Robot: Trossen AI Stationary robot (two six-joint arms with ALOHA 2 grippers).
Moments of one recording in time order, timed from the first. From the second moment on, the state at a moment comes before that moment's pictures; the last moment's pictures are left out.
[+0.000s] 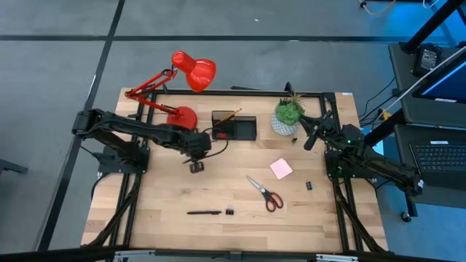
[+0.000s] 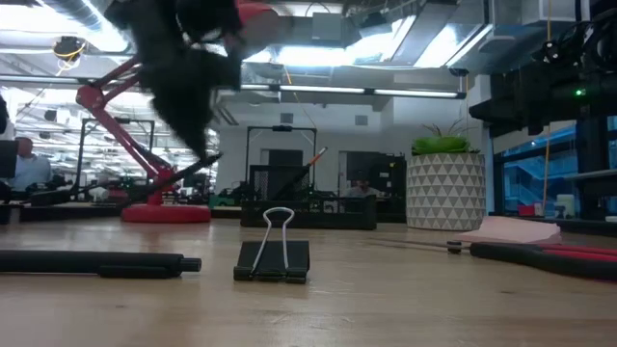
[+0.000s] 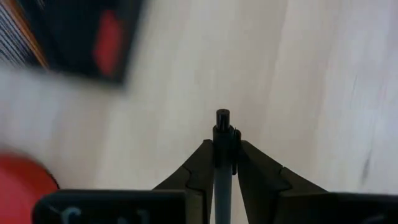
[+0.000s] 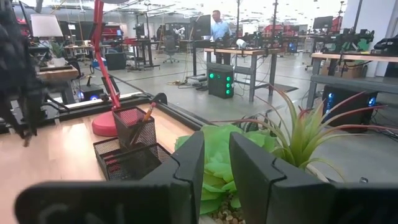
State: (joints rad) left arm 0.02 1.40 0.88 -0.60 -0.13 -0.20; right arm -0.46 0.01 0.01 0.05 0.17 0.02
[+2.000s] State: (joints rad) left arm 0.35 1.66 0.88 0.17 -0.27 0.17; right arm -0.46 0.01 0.01 0.05 0.17 -0.01
